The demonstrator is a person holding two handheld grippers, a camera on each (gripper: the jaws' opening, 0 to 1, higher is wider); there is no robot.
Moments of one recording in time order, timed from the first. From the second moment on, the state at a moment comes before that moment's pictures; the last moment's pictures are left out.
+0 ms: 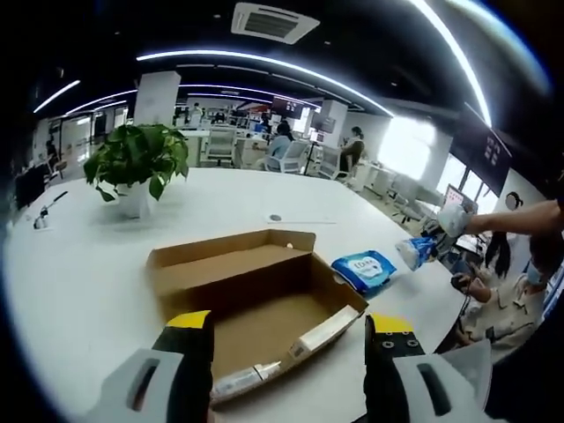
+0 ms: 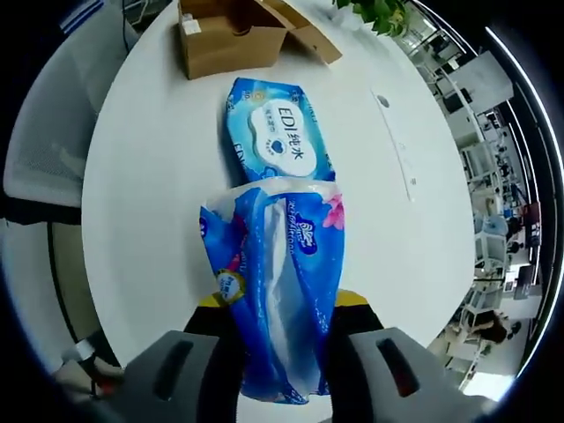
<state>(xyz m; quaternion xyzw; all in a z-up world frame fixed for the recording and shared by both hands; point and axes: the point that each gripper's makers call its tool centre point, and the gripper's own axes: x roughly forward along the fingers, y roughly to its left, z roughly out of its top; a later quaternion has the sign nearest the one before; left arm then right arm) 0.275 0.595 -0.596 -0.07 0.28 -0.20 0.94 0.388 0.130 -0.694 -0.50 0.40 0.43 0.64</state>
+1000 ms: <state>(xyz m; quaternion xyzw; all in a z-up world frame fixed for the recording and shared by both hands) 0.246 0.588 -0.602 -0.10 0.30 -0.14 0.94 0.394 0.102 -0.760 -0.52 0.43 0.44 0.59</state>
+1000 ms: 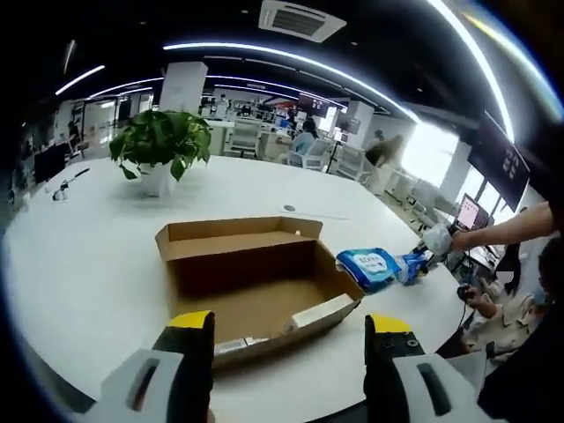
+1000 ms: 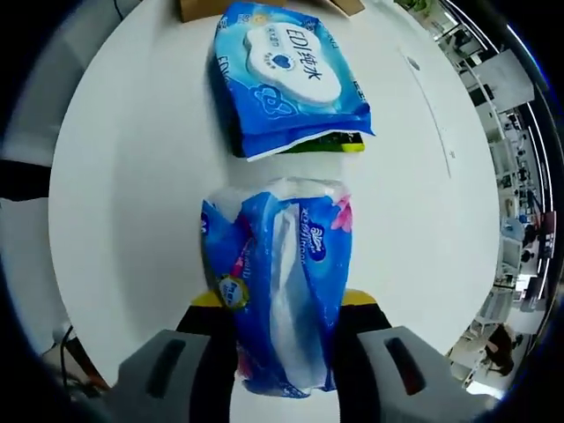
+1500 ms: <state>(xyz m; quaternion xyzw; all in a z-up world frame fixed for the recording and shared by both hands) 0.247 0.588 -0.598 -0.09 0.30 -0.14 0.94 0.403 0.104 -0.754 -0.53 0.43 0.45 0.58</state>
